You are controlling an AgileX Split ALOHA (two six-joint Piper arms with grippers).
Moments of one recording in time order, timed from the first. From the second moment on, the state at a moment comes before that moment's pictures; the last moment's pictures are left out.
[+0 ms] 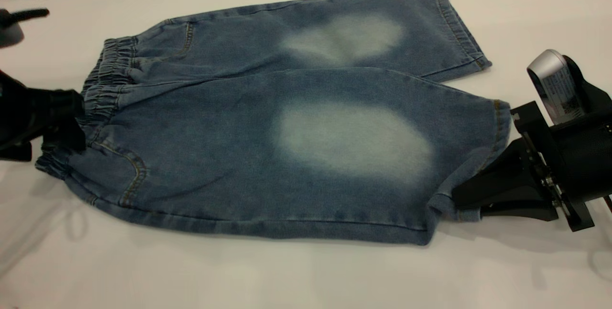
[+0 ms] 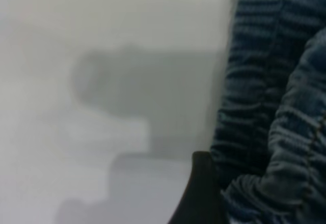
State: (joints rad) left arm -0.02 1.92 -0.58 -0.10 -0.12 -0.11; right arm -0.04 2.26 -0.56 1.66 0.98 -1.57
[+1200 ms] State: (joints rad) left arm -0.02 1.90 -0.58 -0.11 -0.12 -0.11; right arm -0.04 2.21 -0.56 1.67 1.02 -1.57
